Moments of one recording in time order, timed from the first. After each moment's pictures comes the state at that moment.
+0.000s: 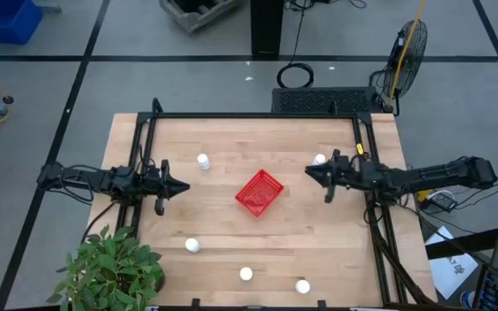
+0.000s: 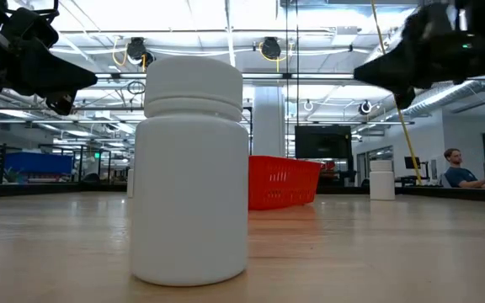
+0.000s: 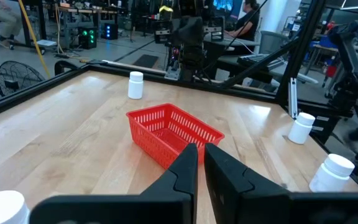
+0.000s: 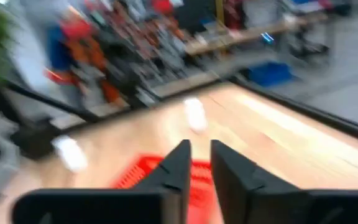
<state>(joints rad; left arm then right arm) -0.16 0.07 0.05 -0.06 -0.16 -0.19 0.01 0.64 0.16 0.39 0.29 0.27</state>
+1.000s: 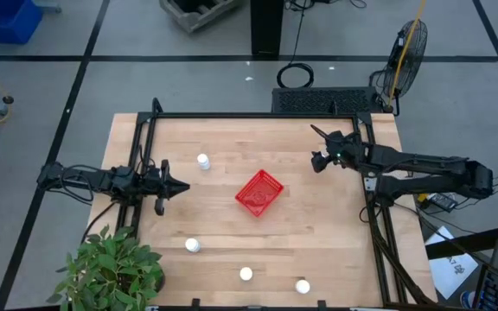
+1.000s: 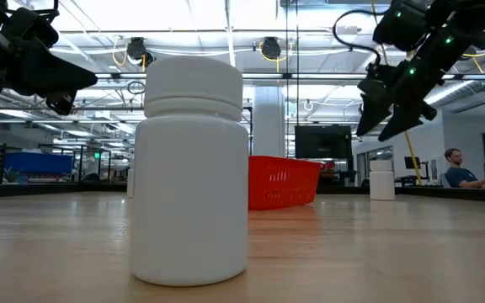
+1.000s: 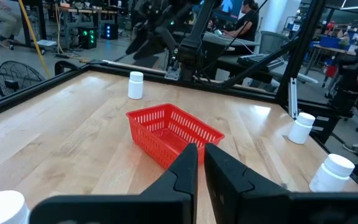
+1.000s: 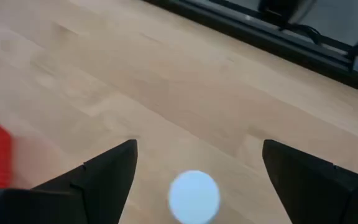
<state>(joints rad) -0.16 0.07 0.05 -0.06 -0.16 -0.19 -0.36 0.94 0.54 -0.46 0.42 0.52</state>
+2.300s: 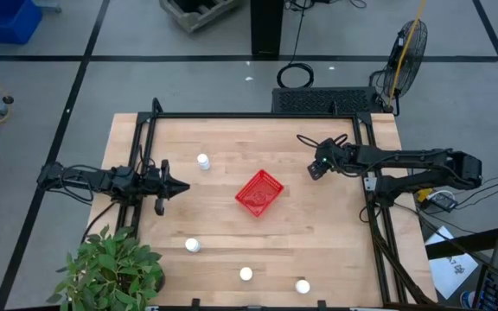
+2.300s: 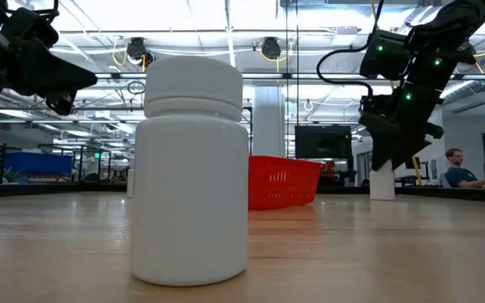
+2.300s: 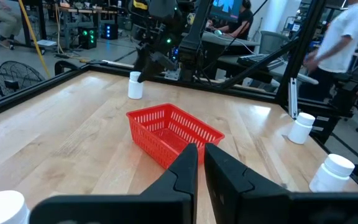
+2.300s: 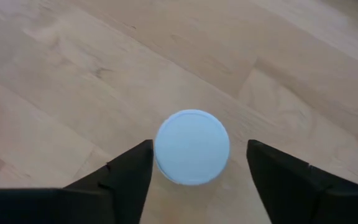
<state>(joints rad) -0.16 0.07 0.05 -0.06 -0.16 -0.19 -0.35 1.13 0.54 -0.53 0.36 0.59</state>
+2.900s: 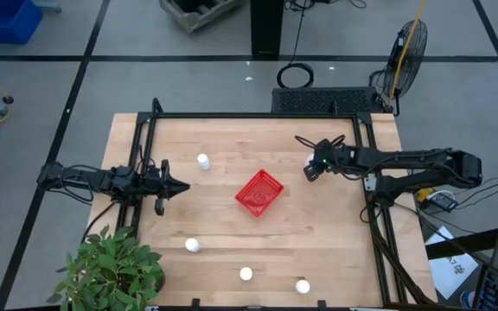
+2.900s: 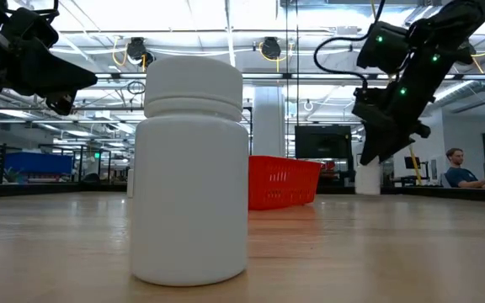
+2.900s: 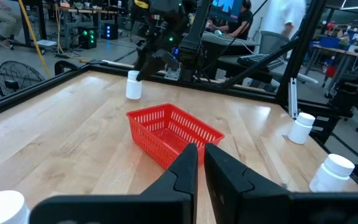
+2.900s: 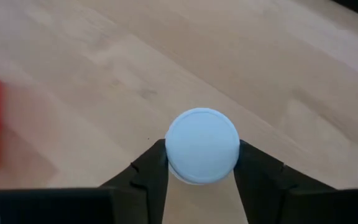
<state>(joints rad) -0.16 0.07 0.05 -0.06 -0.16 -0.19 -0.29 1.13 0.54 -0.41 0.33 0.55</state>
